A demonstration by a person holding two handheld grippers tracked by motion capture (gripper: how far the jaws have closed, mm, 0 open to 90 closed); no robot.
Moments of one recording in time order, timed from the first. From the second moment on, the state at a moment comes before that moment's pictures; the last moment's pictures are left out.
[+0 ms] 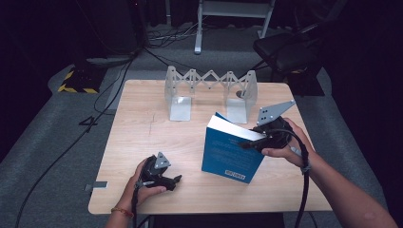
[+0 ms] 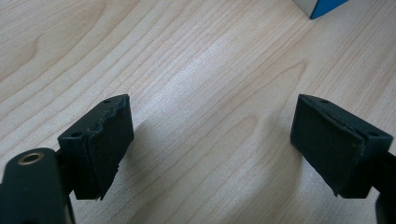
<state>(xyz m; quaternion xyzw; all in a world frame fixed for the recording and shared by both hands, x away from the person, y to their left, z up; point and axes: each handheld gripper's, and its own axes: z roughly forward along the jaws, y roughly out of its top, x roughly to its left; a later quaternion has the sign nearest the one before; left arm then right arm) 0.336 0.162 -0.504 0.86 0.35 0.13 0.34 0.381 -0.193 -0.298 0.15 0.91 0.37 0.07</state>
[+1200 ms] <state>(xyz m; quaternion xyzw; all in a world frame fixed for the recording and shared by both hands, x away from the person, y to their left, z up) 0.336 0.162 -0.504 0.86 0.36 0.13 0.34 0.433 -0.203 -0.284 0.22 0.90 0.36 0.10</state>
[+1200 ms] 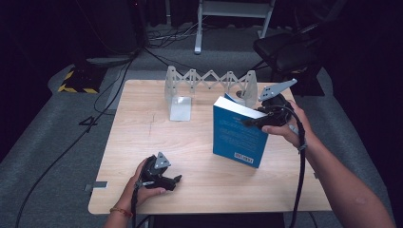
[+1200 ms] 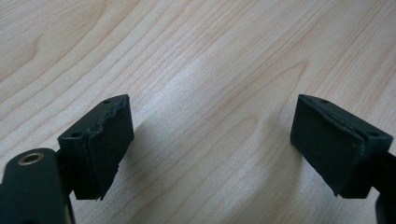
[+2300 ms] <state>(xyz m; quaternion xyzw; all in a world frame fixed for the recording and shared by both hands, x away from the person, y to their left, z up) 0.336 0.162 -0.505 0.86 0.36 0.13 0.35 0.502 -0.240 -0.271 0.33 0.87 0.34 0.16</state>
